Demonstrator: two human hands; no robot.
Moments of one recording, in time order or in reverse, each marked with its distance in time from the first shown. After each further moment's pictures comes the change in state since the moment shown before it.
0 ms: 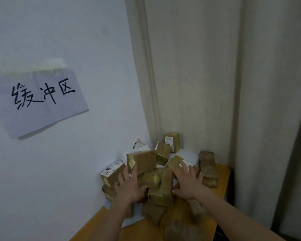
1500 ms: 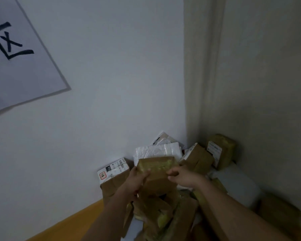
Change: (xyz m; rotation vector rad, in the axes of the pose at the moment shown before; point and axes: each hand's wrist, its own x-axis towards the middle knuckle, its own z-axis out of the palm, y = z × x) left_hand 0.284 -0.001 0.053 -1.188 -0.047 -0.751; right_hand 0.402 0.018 0.015 0.349 -0.582 -0.289
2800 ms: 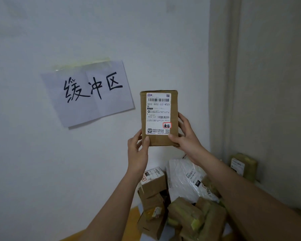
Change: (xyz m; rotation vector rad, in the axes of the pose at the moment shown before) left_hand -0.185 0.057 -0.104 -0.166 0.413 0.965; right_hand -0.144 -0.213 0.018 0.790 0.323 -0.711
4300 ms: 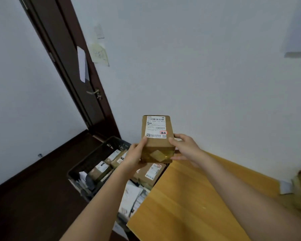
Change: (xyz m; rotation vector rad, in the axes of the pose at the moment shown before) left_hand -0.291 -0.027 -0.439 -0.040 0.808 -0.810; right_hand -0.205 0.139 0.438 -0.140 -0.990 0.601
